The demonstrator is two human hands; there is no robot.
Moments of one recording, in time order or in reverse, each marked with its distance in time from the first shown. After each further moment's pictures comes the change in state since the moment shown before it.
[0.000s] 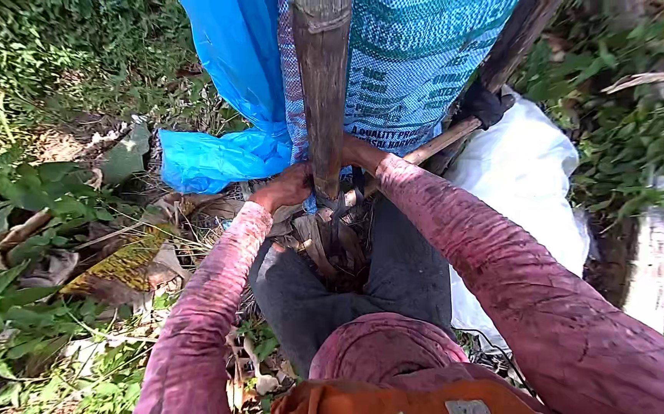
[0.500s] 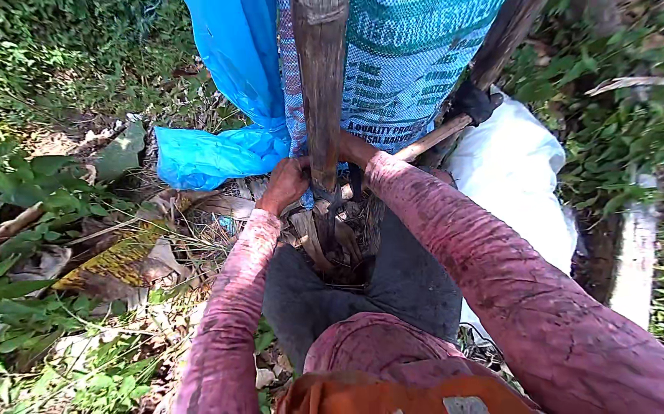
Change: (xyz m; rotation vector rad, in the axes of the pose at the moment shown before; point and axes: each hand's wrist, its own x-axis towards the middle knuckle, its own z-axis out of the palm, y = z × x) left_hand -0.005 -0.005 0.031 0.022 0.400 -0.045; right_hand -0.020 -0.014 -0.002 0.049 0.042 0.117
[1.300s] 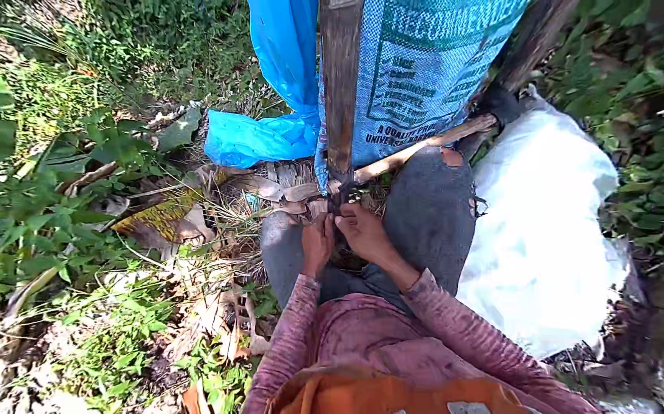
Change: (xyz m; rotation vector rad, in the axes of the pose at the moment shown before) left_hand -0.157 0.052 0.128 -0.140 0.291 -0.565; right_hand -0.152 0.055 0.165 0.538 0.203 -0.178
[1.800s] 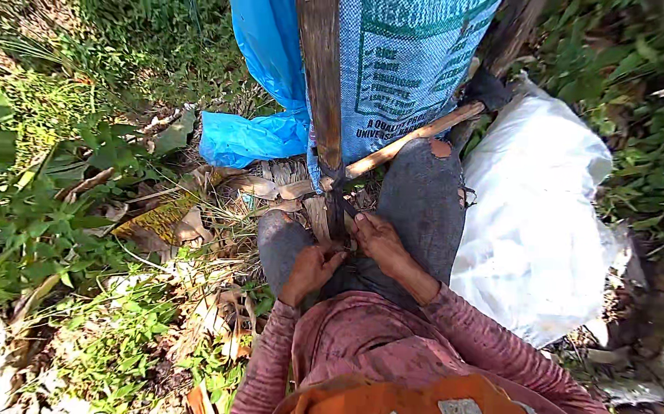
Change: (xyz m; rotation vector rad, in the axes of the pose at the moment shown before) left_hand -0.055 0.026 -0.050 0.047 -0.409 0.114; right_hand -0.047 0.010 -0.018 0.421 0.025 0.166
